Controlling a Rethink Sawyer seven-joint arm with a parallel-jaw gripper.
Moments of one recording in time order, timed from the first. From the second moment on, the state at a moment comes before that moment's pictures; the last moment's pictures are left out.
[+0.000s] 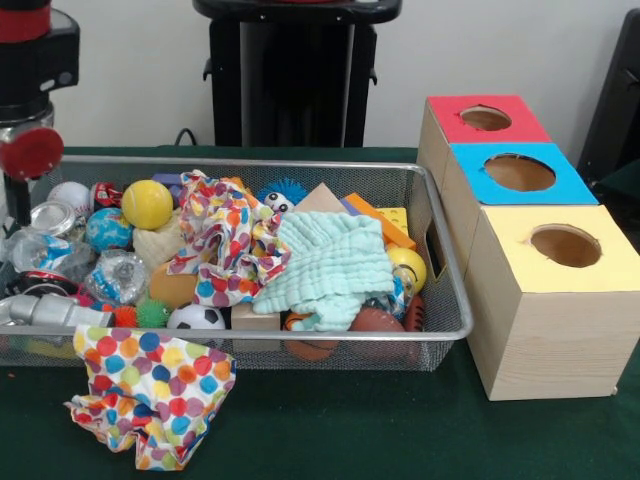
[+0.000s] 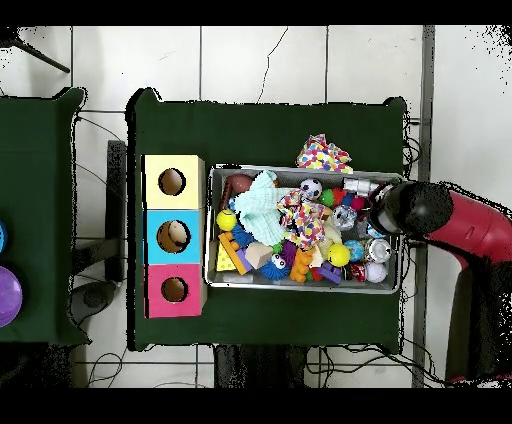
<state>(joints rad) -0.63 -0.54 0.05 1.33 -0.29 0.73 2.14</state>
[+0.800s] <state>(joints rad) -0.59 -0.49 0.05 1.39 -0.29 0.69 2.14</state>
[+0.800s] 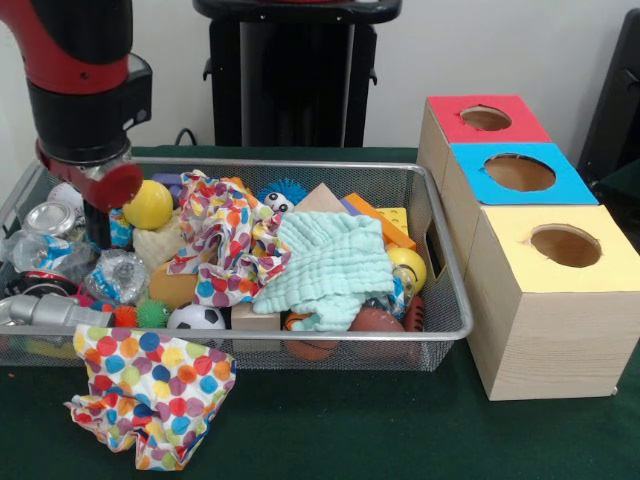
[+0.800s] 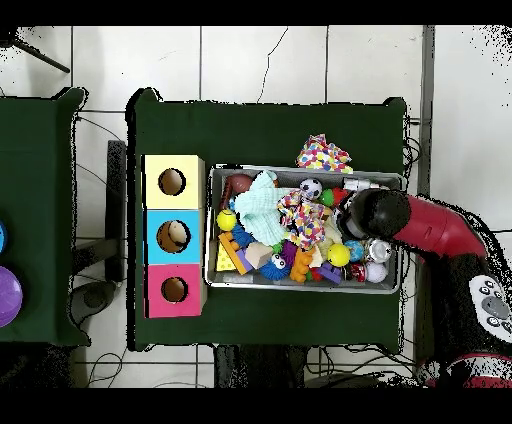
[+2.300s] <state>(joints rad) -0.49 -0.40 -0.02 1.38 -0.20 0.48 2.14</state>
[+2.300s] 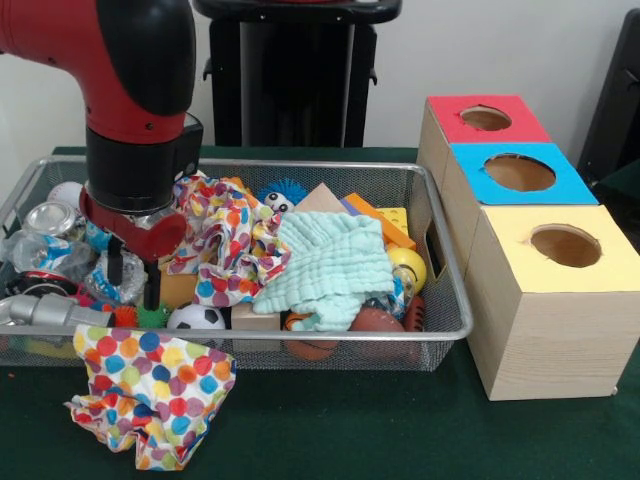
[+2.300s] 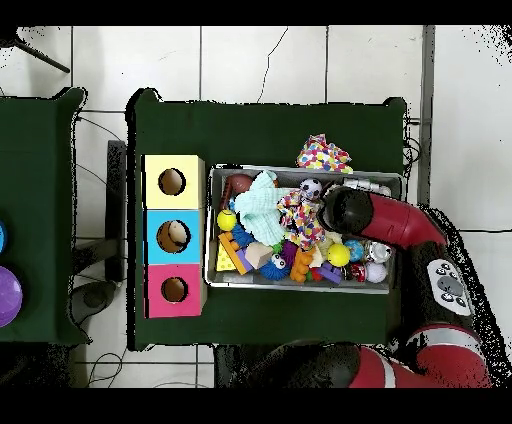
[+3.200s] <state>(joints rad) -0.54 -0.33 0.01 1.32 -0.17 0.58 2.14</state>
